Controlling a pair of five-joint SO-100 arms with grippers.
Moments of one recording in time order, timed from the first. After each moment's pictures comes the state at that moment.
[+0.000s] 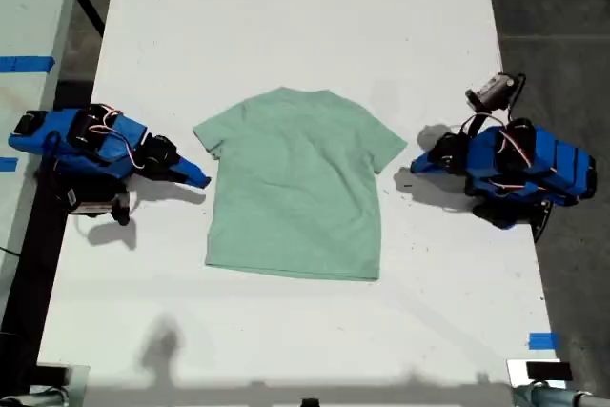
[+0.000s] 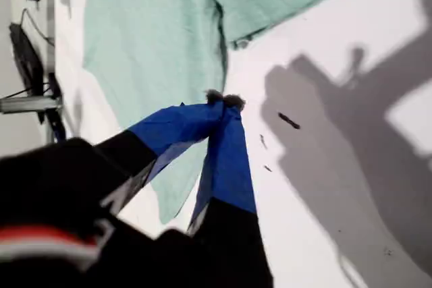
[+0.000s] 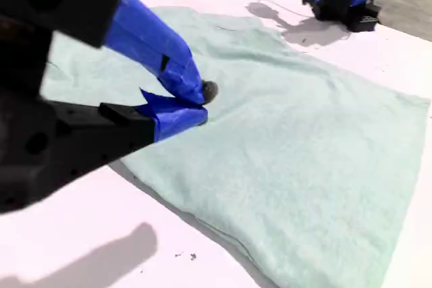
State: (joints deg) arm 0 -4.1 200.3 181.1 52.9 -14.9; arm 1 19.2 199.4 171.3 72.7 -5.0
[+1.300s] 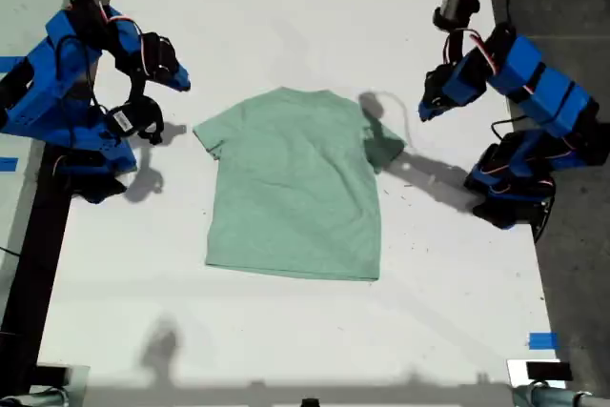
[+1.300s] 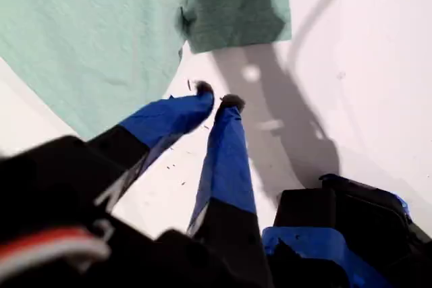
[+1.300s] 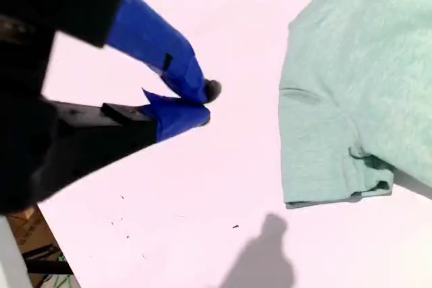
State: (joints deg) arm 0 -45.0 124.0 104.1 94.8 26.8; arm 1 38.0 123.6 103.3 93.5 -45.4
